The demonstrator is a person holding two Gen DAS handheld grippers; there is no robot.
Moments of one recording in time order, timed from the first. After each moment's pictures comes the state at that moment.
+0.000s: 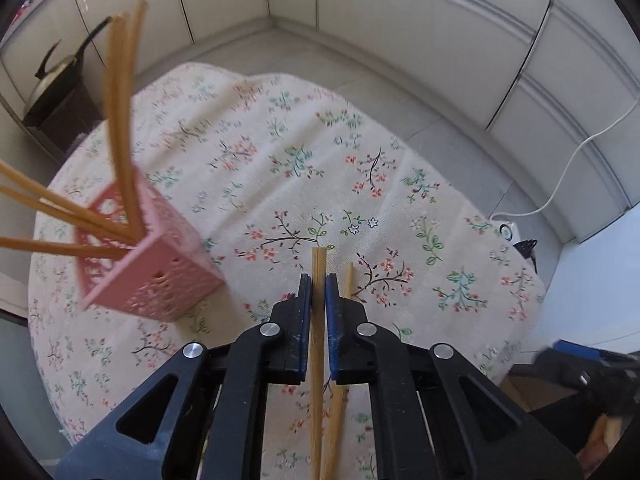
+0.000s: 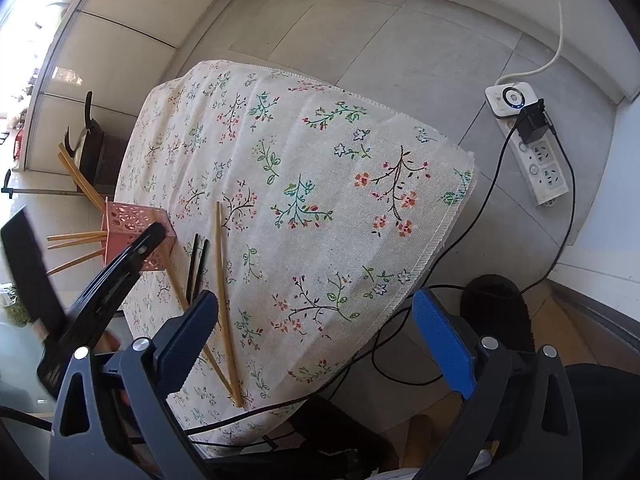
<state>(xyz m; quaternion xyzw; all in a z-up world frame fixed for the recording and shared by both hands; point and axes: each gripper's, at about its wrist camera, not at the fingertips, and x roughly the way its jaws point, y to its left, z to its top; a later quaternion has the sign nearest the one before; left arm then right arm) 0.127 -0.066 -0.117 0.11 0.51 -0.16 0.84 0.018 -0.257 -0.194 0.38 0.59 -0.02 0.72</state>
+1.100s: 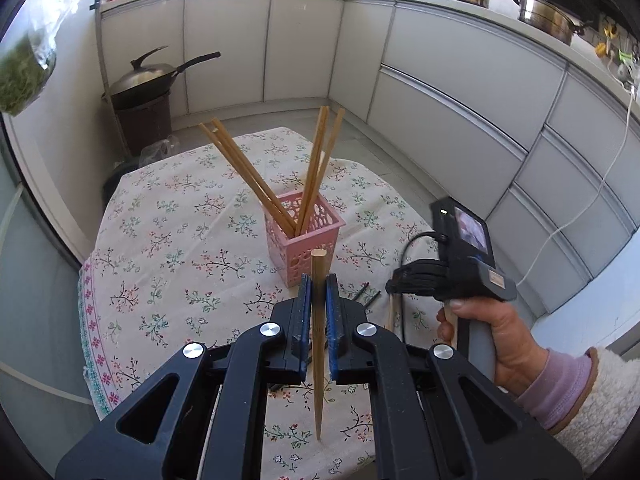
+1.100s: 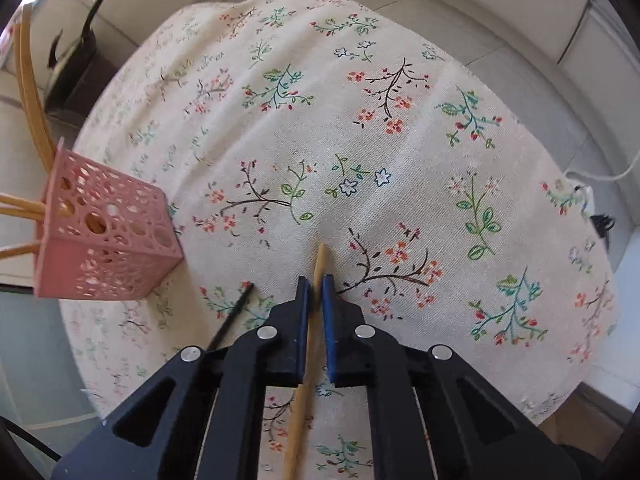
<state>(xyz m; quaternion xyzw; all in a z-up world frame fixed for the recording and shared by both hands) 0.022 0.073 -0.023 -0.02 0.39 -0.11 0.91 0.147 -0.125 -0.228 0.23 0.62 -0.01 0.75</state>
